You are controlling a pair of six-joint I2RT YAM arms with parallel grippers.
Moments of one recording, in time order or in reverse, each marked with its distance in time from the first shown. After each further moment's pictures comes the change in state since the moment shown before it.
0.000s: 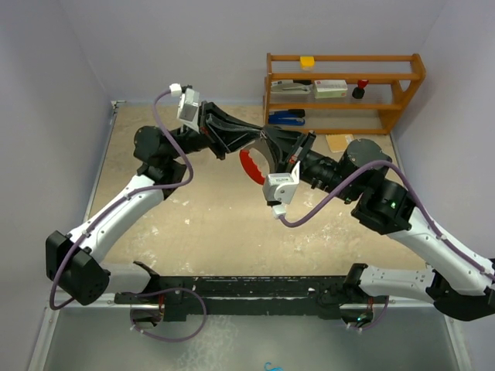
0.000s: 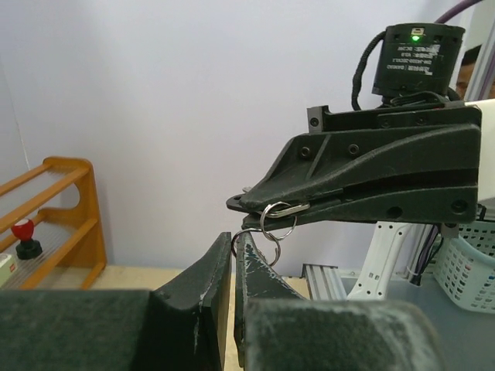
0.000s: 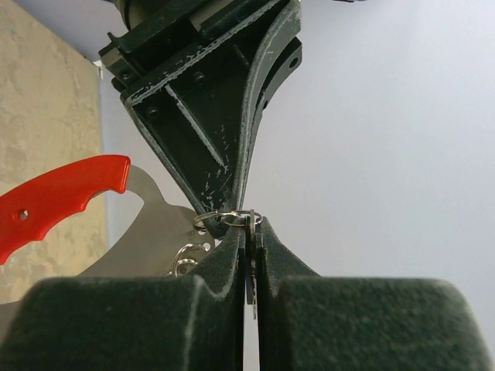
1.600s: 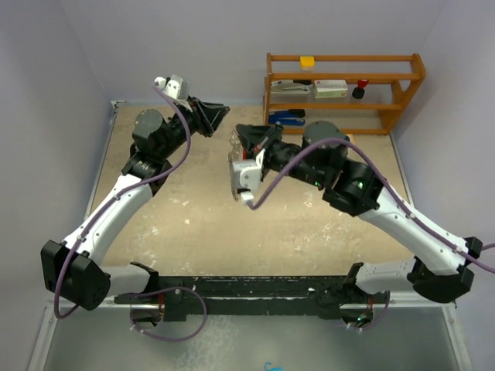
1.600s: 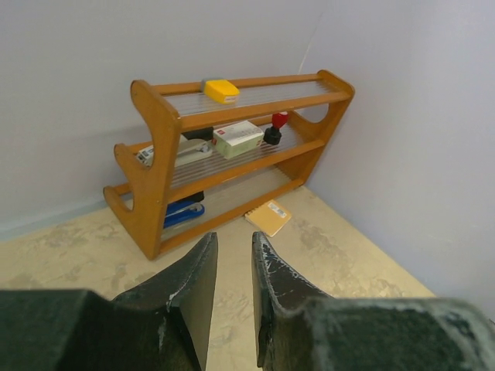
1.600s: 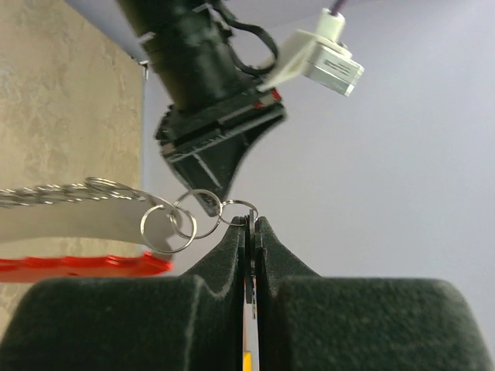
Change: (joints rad) left arm 0.143 -0.042 0.005 -0.584 -0.517 0.262; right arm 0.012 0.167 0.102 -0.058 0.021 0.007
